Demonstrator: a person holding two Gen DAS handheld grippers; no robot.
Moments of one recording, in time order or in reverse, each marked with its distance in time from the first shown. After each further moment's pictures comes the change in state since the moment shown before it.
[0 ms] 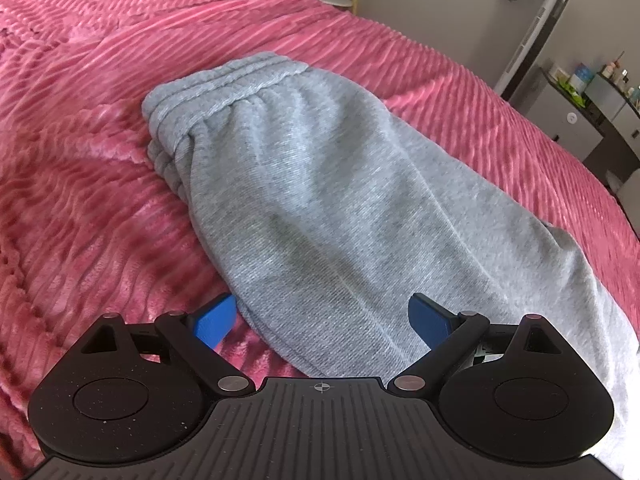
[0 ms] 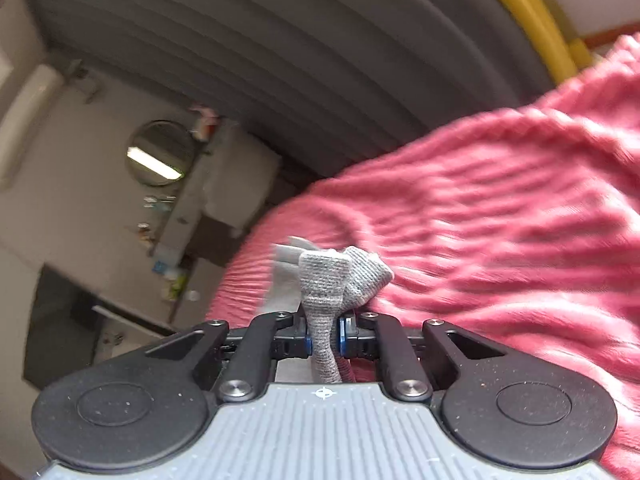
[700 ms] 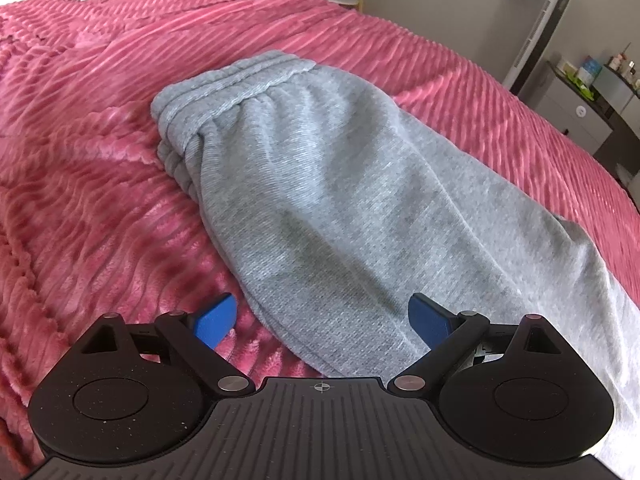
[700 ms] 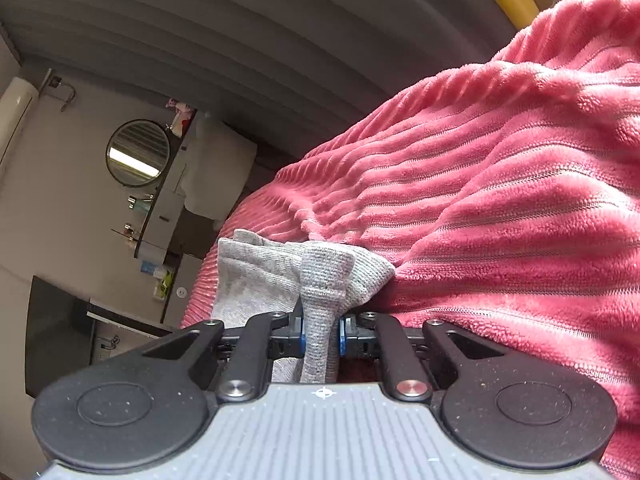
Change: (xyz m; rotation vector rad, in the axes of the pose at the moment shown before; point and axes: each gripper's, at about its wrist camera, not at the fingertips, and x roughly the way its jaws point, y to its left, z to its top) left arm -0.001 -0.001 -0.002 0.020 0.000 0.041; right arm 0.012 -0.037 0.000 0.057 0.045 -0.002
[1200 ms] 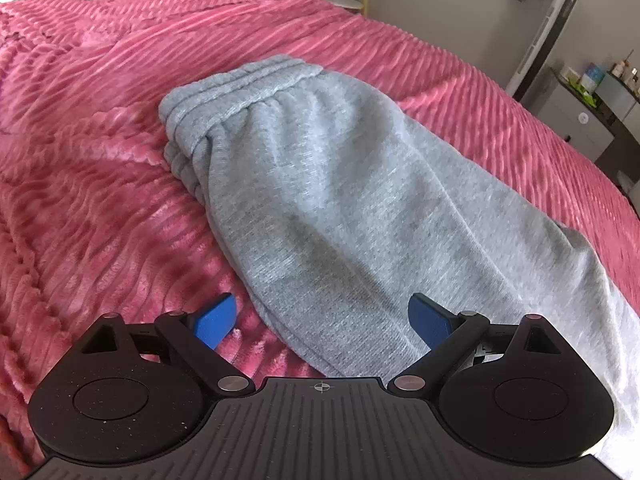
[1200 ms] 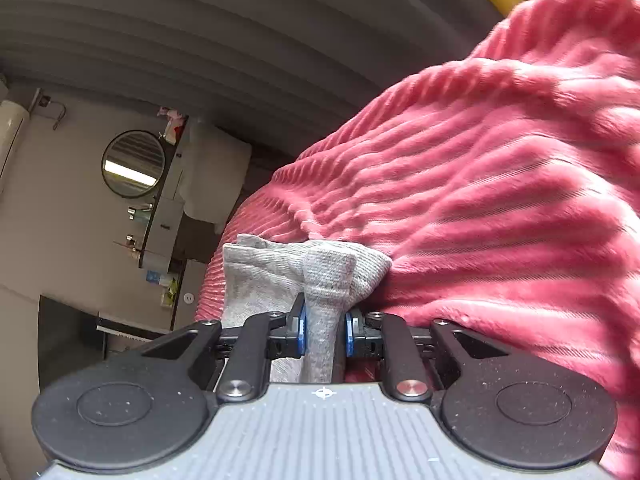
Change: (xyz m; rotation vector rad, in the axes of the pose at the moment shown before) left arm -0.001 0.002 0.000 -0.014 -0.009 0.007; right arm -0.008 0.000 0.007 0.073 0.023 0.002
